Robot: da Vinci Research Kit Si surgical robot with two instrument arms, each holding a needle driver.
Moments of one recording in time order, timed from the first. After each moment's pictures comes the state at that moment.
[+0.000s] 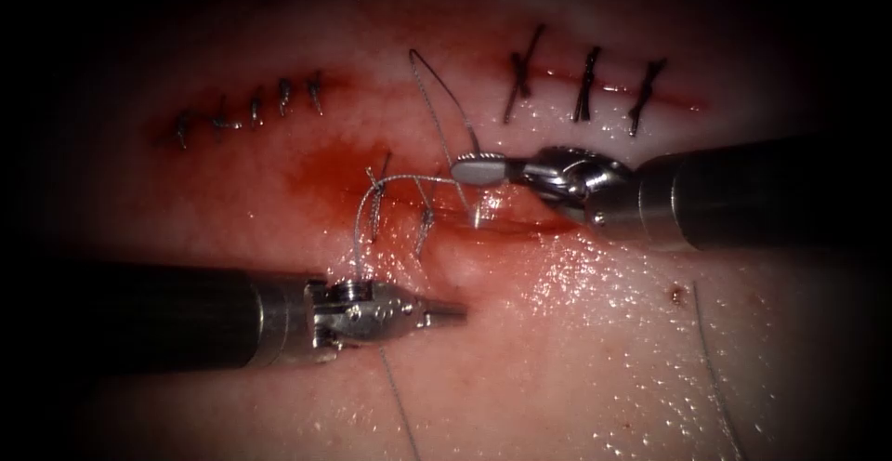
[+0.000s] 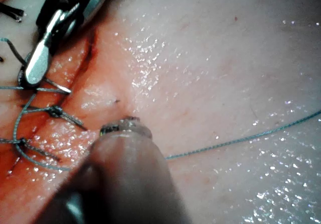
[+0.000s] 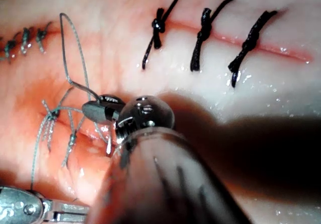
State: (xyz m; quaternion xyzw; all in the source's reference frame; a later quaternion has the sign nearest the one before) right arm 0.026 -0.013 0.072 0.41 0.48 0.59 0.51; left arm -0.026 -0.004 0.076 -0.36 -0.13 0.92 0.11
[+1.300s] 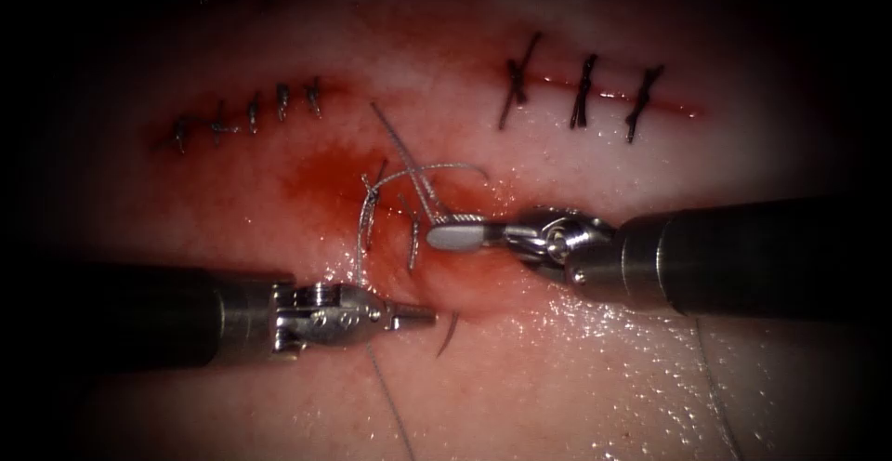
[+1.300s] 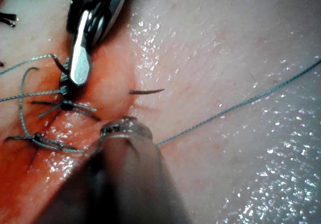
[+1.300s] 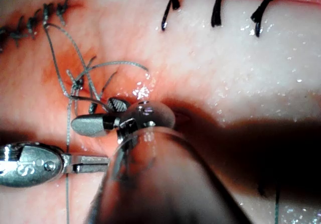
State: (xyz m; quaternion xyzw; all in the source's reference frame) right arm 0.027 -0.020 0.068 0.41 0.51 0.60 0.46; left arm -0.025 -0.003 0.073 -0.40 -0.08 0.91 0.02
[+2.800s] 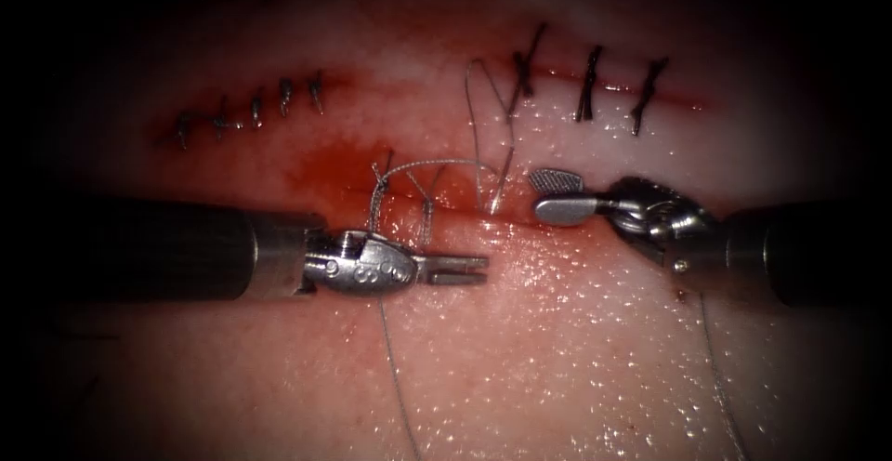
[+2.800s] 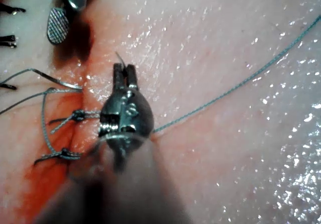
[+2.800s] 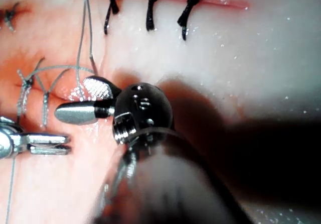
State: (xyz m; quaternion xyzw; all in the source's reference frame) right arm 0.016 -0.014 0.070 0.26 0.59 0.53 0.54; left arm -0.029 0.000 0.074 -0.59 -0.11 0.79 -0.07
